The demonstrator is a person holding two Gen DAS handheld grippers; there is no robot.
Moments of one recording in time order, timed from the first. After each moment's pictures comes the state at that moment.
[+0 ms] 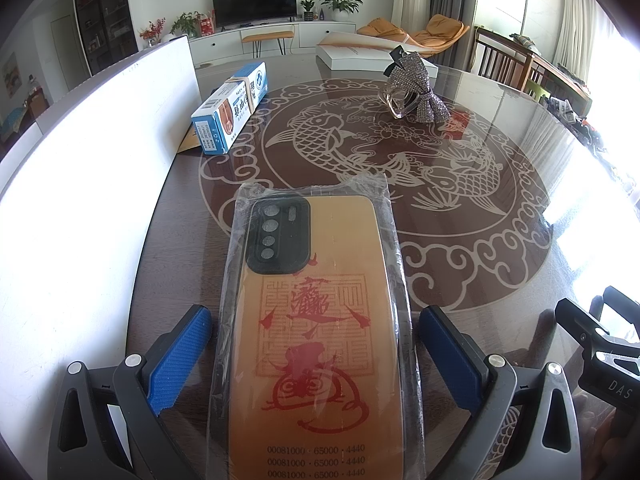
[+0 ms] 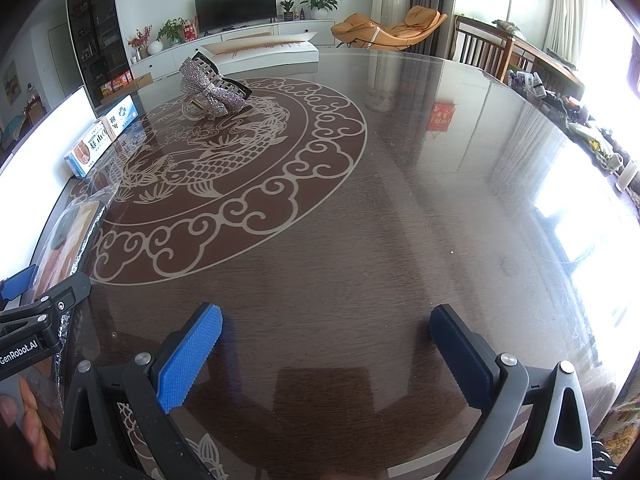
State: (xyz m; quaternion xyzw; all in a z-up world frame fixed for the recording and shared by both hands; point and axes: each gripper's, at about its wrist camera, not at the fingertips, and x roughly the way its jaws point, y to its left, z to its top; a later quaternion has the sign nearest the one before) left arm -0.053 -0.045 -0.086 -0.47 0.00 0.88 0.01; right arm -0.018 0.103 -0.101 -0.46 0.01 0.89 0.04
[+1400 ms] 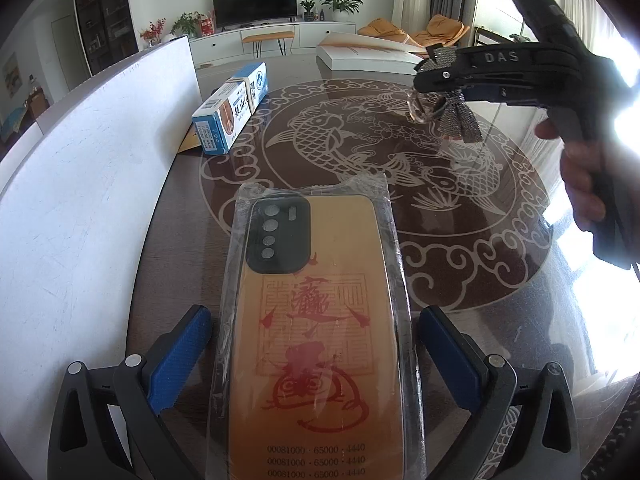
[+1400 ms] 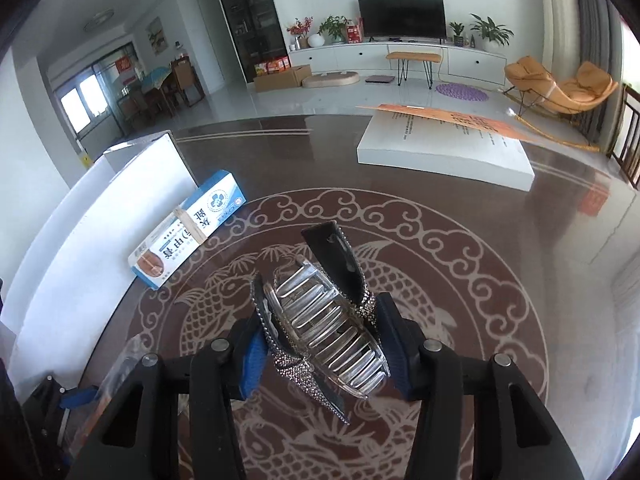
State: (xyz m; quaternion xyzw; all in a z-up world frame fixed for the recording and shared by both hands) left arm -0.050 -0.046 -0.084 -0.47 0.00 0.89 0.01; right arm -0.224 0.043 -0.063 -0.42 -0.01 0.87 -0.26
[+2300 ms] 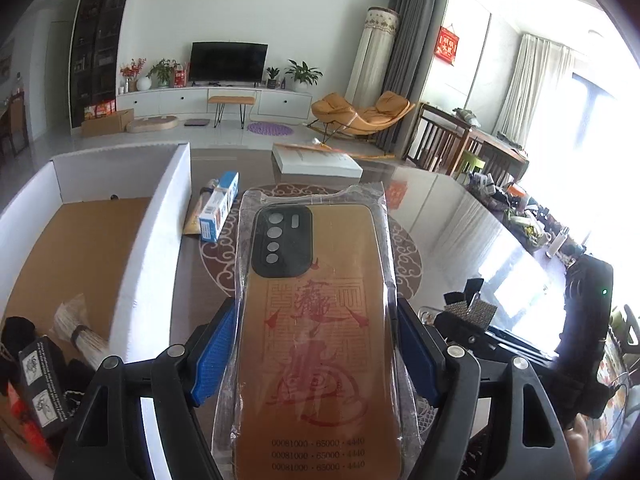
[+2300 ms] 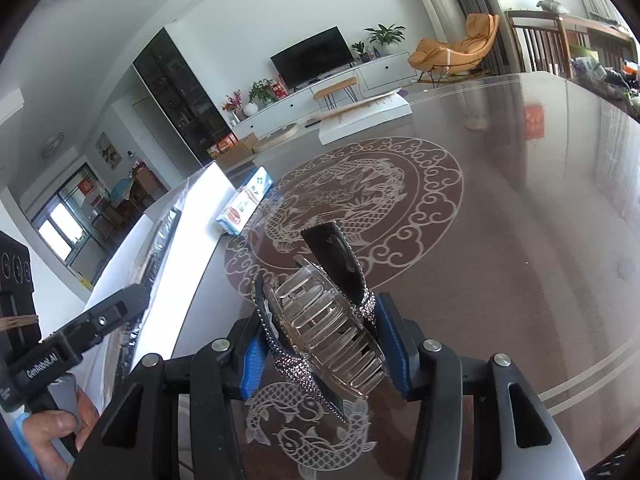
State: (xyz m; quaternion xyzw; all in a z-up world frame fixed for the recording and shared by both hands) left arm 0.048 -0.075 0.055 -0.34 -0.08 0.93 0.10; right arm 0.037 0.102 -0.032 -0.37 0.17 0.90 -0.17
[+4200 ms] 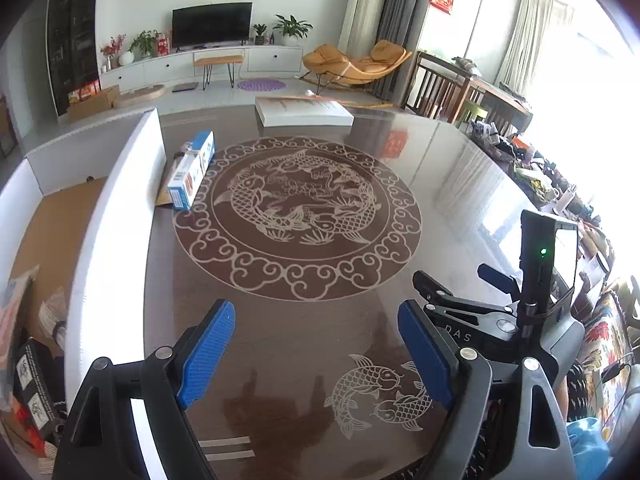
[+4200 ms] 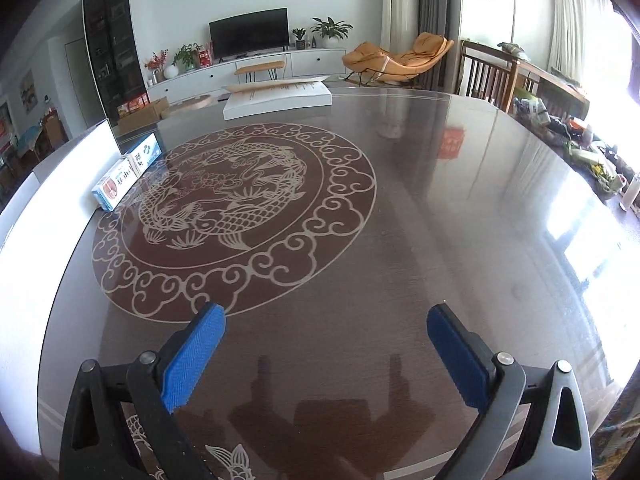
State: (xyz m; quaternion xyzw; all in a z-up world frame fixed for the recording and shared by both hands) left arm 0.006 -0.023 0.017 -0.44 -0.03 0.89 0.11; right arm -0.006 0.108 -0.057 -0.41 0.02 0.91 0.01
